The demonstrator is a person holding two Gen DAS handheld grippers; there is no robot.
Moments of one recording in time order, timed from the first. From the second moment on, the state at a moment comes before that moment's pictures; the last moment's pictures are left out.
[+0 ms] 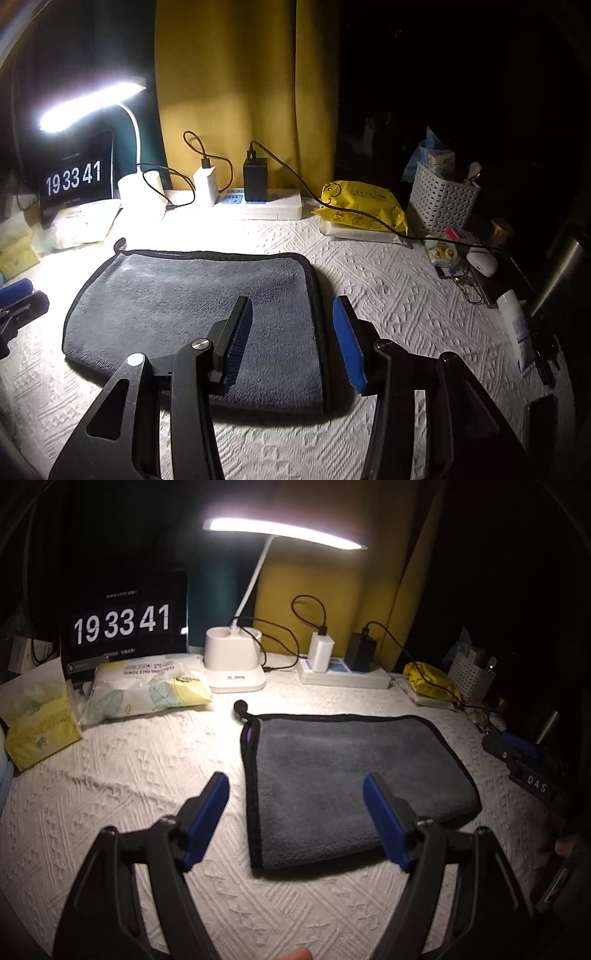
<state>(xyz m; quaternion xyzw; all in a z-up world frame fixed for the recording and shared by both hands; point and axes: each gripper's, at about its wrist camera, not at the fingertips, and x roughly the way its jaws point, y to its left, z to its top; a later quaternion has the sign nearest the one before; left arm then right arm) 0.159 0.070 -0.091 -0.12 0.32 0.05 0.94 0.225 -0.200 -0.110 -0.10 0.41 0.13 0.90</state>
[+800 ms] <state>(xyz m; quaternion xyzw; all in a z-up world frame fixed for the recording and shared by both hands) 0.106 0.034 -0.072 -0.09 0.30 0.03 0.95 0.164 -0.218 -0.079 -0.09 0.39 0.15 0.90</state>
